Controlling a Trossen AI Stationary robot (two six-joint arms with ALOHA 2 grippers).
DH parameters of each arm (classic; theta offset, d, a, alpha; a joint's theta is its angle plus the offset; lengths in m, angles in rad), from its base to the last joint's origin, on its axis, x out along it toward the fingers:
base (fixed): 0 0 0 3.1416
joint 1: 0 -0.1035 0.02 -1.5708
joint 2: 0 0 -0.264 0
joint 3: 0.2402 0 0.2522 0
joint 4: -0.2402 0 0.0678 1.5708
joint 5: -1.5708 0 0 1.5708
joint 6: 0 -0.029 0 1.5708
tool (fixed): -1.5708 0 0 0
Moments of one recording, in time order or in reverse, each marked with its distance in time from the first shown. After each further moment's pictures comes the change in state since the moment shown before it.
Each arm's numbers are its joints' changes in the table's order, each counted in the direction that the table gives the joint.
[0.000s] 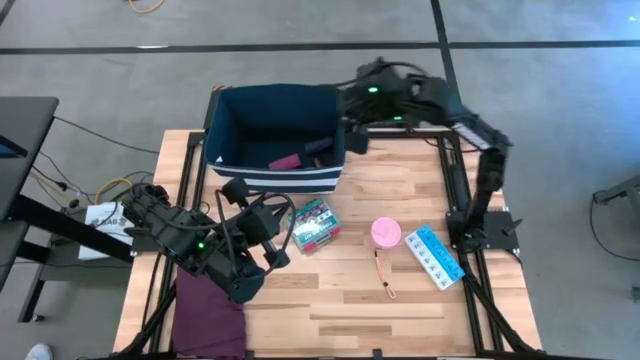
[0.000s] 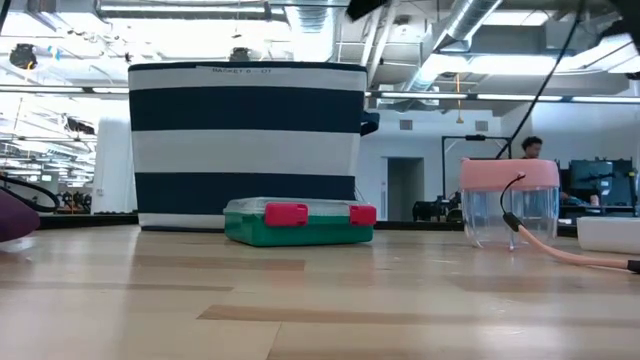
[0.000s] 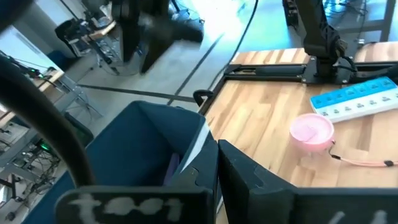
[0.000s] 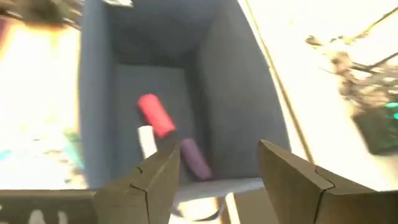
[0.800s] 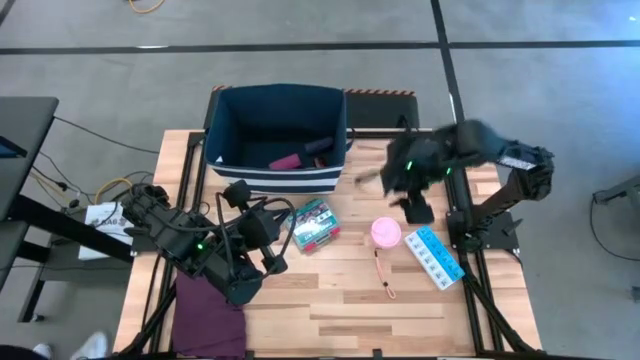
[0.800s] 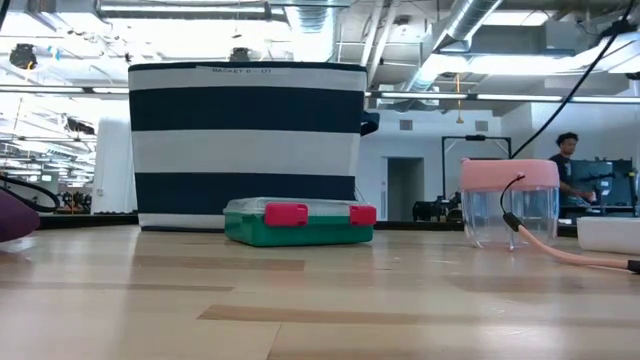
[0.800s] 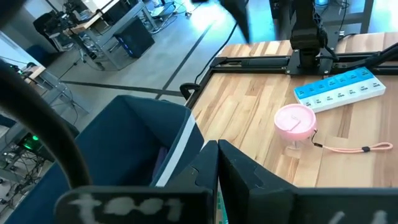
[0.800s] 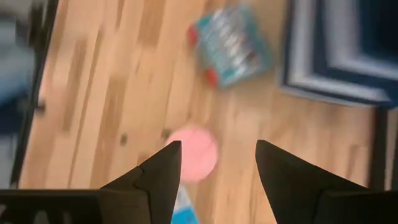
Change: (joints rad) left arm 0.011 0.000 0.000 0.000 0.059 0.000; right arm -0.336 0.311 -0.401 -0.339 -0.220 -0.205
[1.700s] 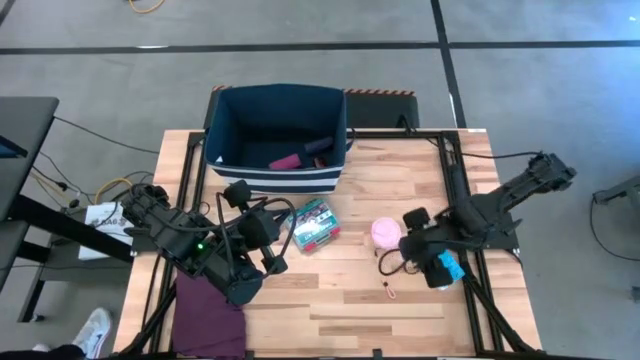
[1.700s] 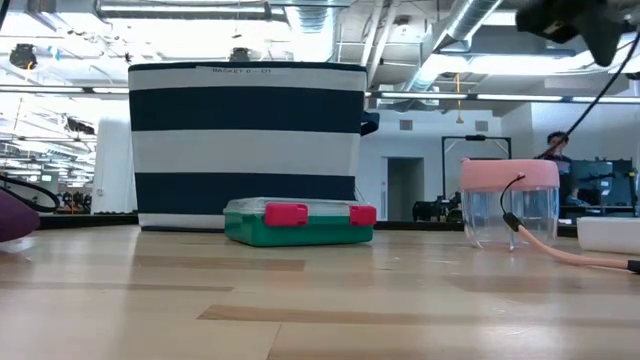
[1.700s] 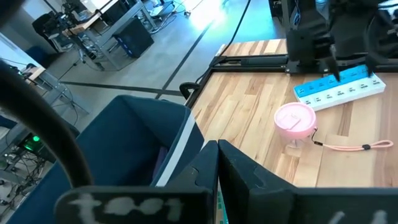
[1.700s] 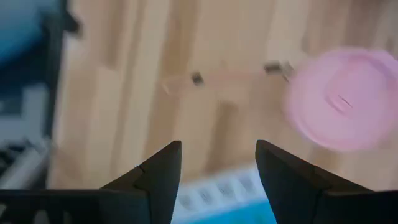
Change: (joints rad) left arm 0.000 0.000 0.000 0.000 0.004 -0.010; right arm -0.465 0.262 -0.815 0.421 0.007 -0.445
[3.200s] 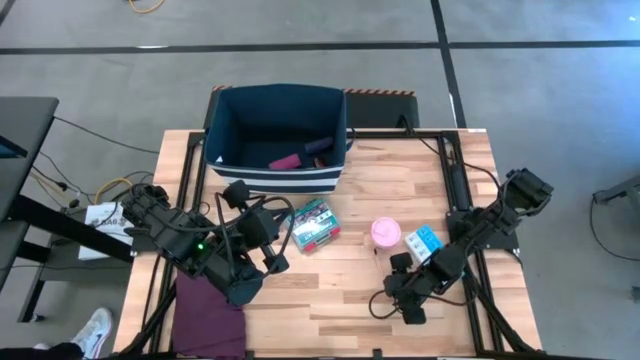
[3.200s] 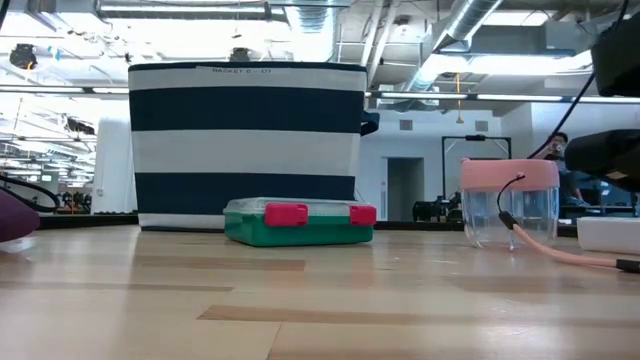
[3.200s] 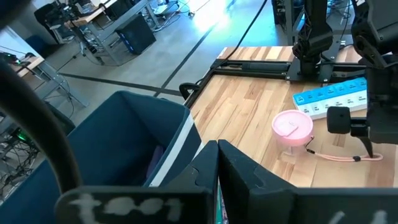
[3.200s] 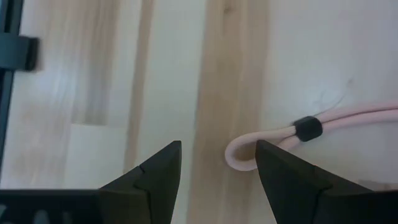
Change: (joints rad) left arm 0.000 -0.001 0.000 0.000 -0.011 0.071; right arm -0.230 -0.326 -0.434 0.906 0.122 -0.339
